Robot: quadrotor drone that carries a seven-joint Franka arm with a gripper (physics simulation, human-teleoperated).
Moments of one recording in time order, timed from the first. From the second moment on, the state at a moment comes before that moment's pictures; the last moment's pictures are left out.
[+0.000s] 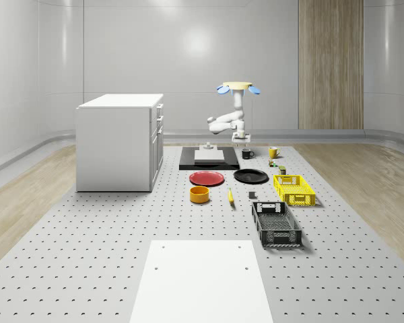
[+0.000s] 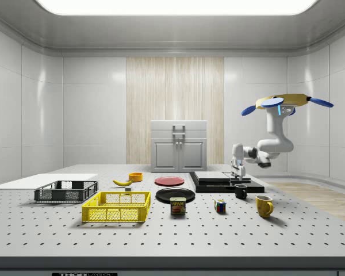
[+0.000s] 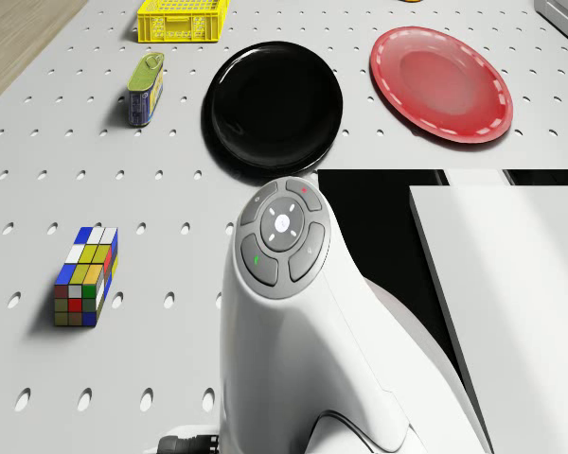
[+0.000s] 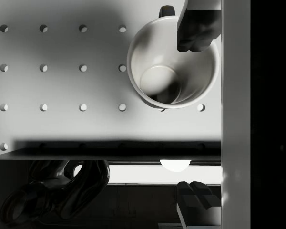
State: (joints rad) arm -1.08 -1.22 1.26 -2.88 -1.96 1.31 1.61
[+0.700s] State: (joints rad) arm -1.13 -1.28 1.14 -2.85 -2.06 1.41 1.64
